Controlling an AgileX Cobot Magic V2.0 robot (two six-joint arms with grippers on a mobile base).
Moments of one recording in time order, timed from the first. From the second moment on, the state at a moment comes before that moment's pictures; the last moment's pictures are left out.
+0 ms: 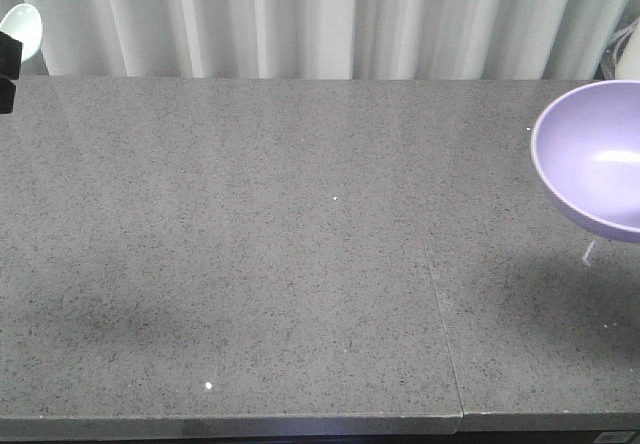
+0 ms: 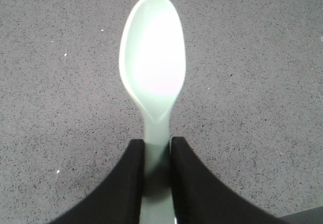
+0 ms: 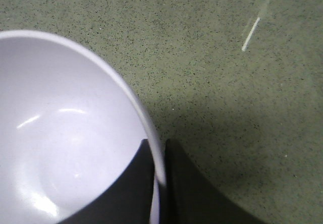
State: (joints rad) left arm -0.27 1.23 -1.58 0.00 1.27 -0.20; right arm 0.01 1.10 -1.31 -0.06 1.15 0.11
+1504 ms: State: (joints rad) left arm -0.27 1.23 -1.58 0.00 1.27 -0.20; right arm 0.01 0.96 -1.31 -0.07 1.21 0.10
